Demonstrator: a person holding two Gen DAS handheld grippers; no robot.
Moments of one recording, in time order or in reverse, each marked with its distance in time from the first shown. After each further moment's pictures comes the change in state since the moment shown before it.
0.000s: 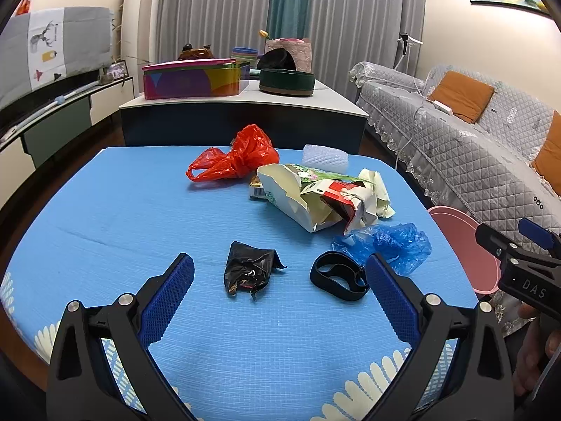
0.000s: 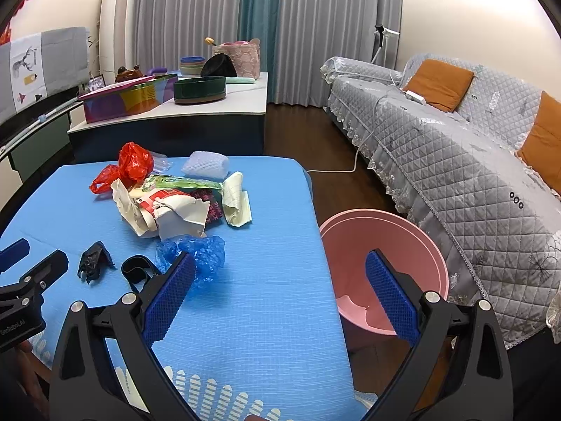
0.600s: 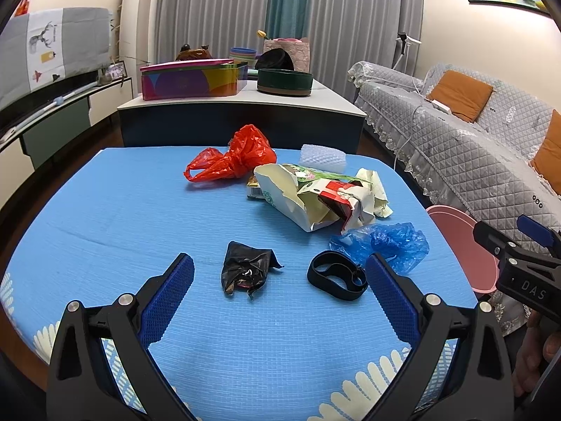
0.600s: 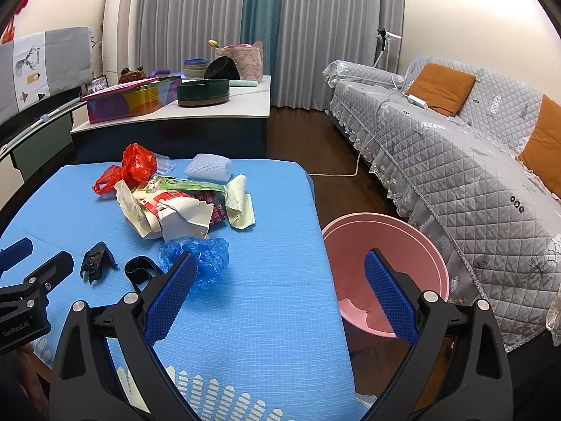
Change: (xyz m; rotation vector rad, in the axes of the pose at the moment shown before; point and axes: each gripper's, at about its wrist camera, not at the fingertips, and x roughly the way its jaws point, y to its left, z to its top) left arm 0.001 -0.003 0.000 0.002 -0.001 -0.002; right arm -0.002 0.003 0.000 -0.010 -0.015 -0.002
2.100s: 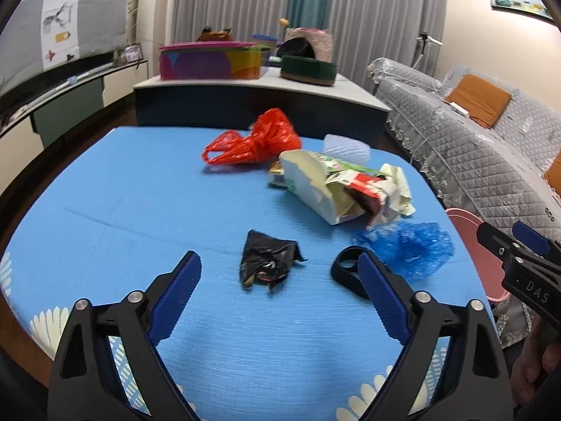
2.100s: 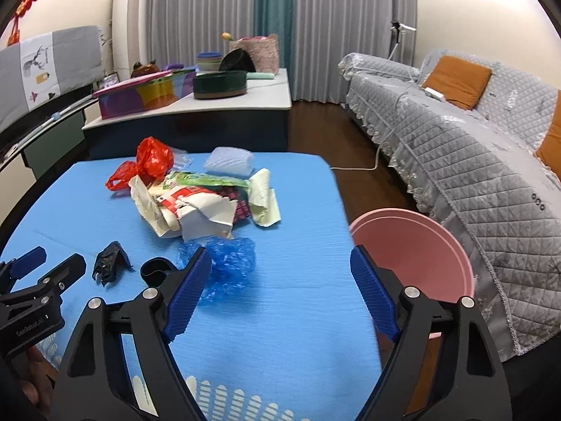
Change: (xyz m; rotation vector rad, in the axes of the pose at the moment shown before) left arm 0.017 0.021 -0.008 -0.079 0.050 0.046; right arm 0.025 0.021 0.002 -0.007 0.040 0.086
